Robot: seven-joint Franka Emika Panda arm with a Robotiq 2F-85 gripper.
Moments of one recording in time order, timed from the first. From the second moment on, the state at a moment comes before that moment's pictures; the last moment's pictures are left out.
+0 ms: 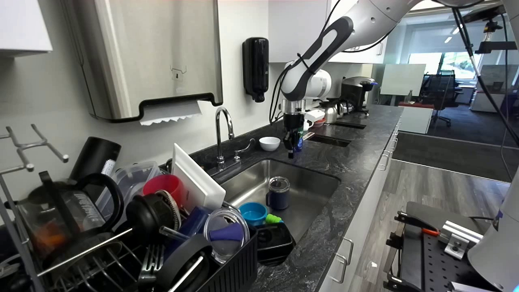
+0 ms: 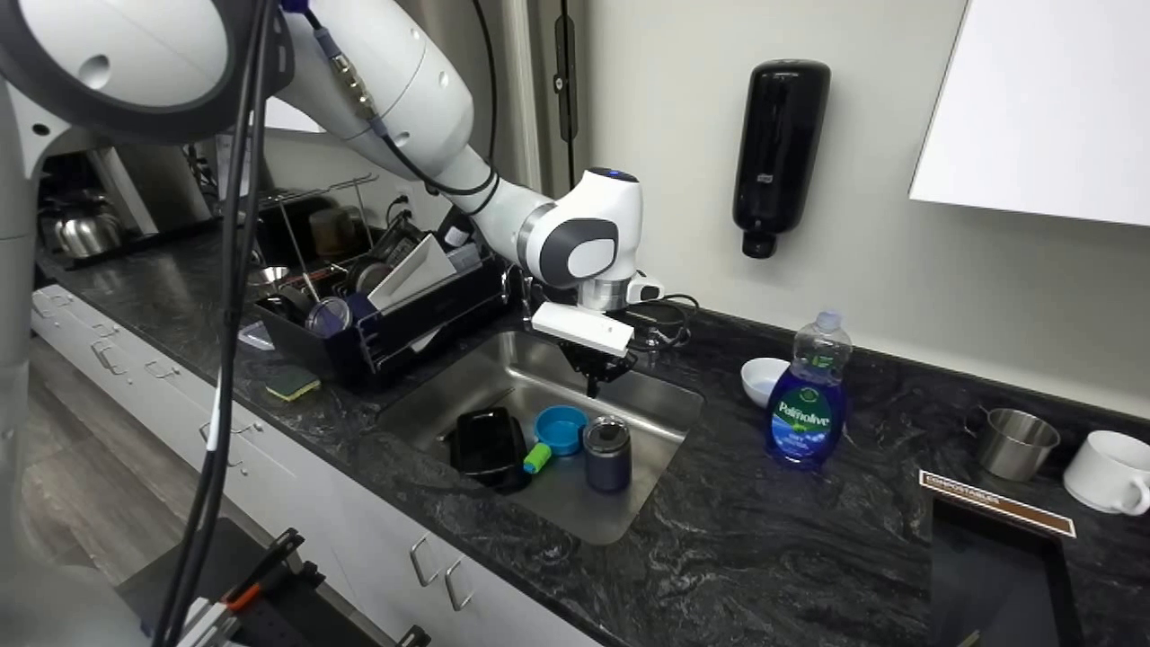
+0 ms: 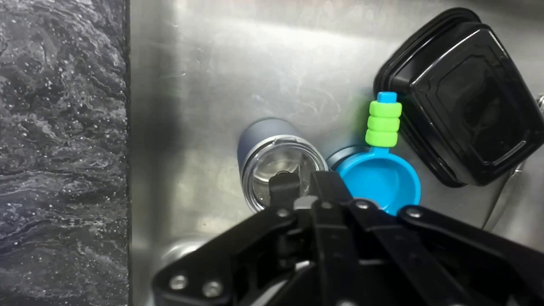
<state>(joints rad) -0.26 0.46 0.01 -1.93 0.08 2.34 -0.43</state>
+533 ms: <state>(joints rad) -0.26 0.47 0.01 -1.93 0.08 2.34 -0.42</state>
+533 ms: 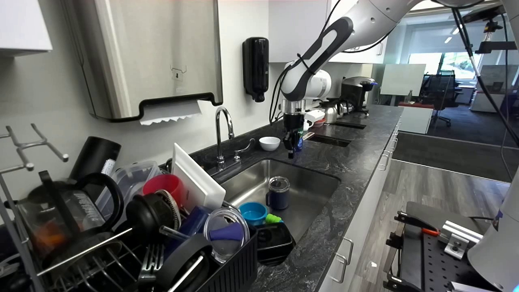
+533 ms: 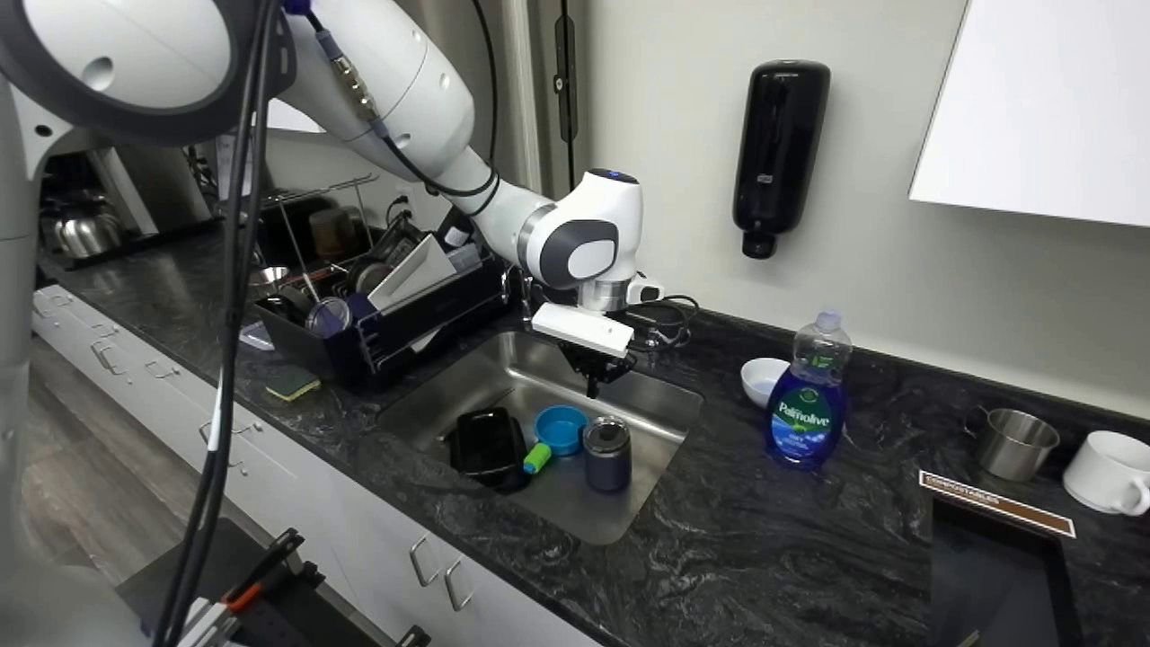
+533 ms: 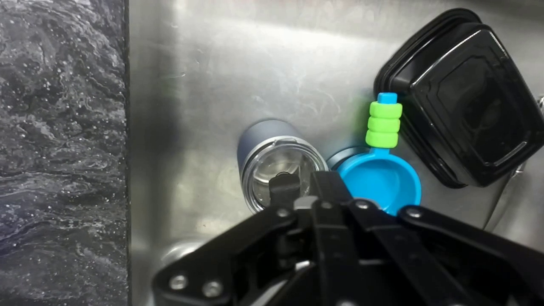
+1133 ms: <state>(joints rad) -0.25 0.48 0.01 -1.93 0.07 2.34 -0.42</state>
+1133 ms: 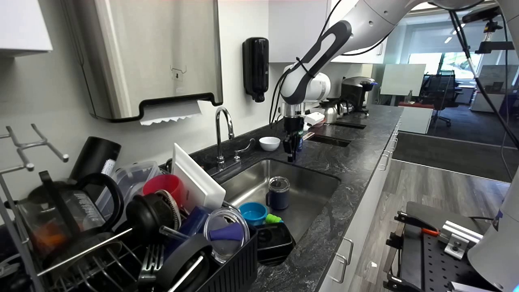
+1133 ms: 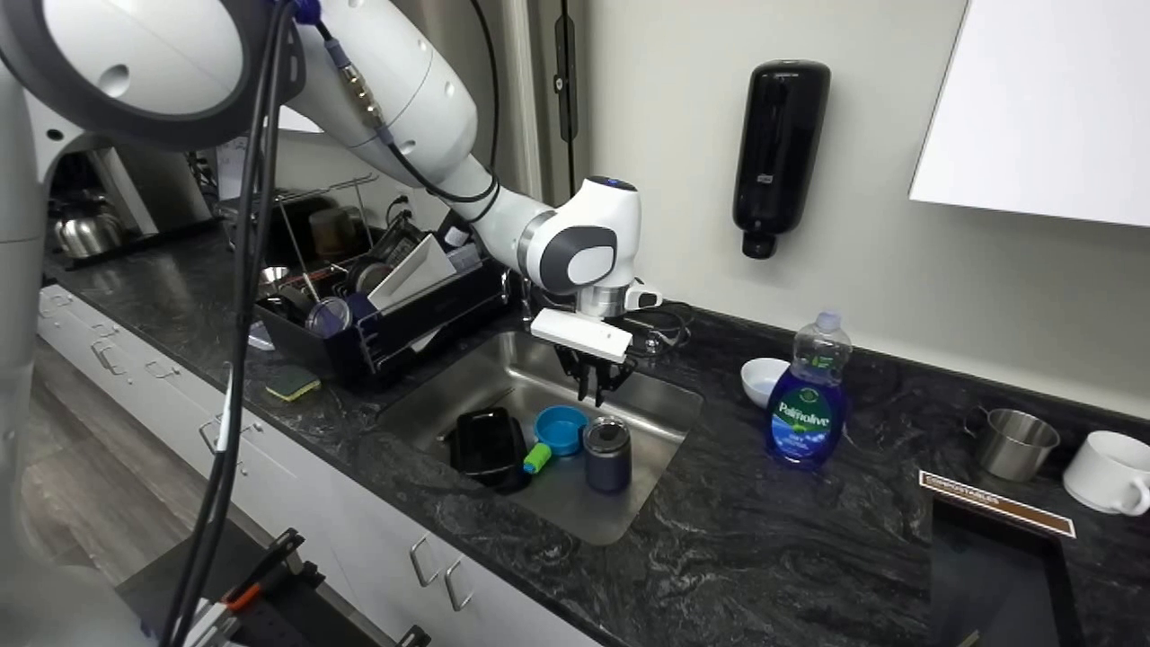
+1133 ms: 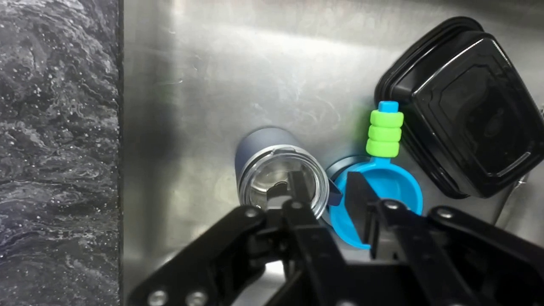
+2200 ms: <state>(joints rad) -0.25 0.53 -0.02 -1.80 0.06 2.22 -0.42</state>
